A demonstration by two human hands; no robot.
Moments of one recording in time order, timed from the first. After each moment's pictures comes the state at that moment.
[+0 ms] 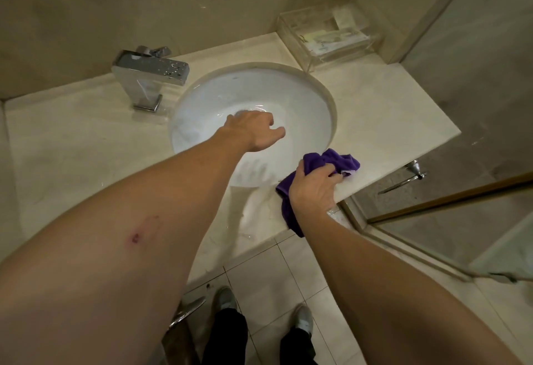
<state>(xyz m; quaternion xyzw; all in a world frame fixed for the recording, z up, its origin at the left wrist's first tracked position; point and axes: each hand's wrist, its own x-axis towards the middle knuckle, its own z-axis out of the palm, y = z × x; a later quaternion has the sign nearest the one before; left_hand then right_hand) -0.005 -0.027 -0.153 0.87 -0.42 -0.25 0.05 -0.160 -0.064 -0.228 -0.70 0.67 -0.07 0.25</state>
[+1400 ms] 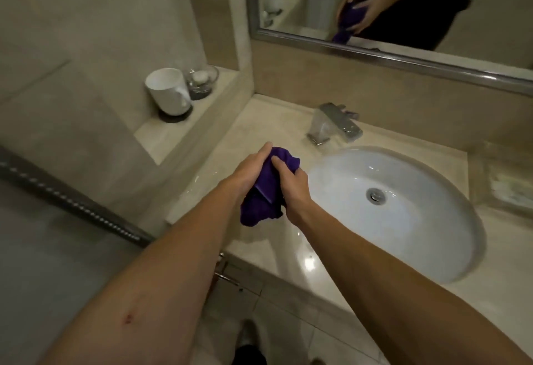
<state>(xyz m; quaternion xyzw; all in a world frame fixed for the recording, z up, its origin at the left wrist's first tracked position) -0.047 0.174 -0.101 0.71 0.27 -0.20 0.62 -0.053 0.068 -0.127 -0.61 0.18 0.20 0.75</state>
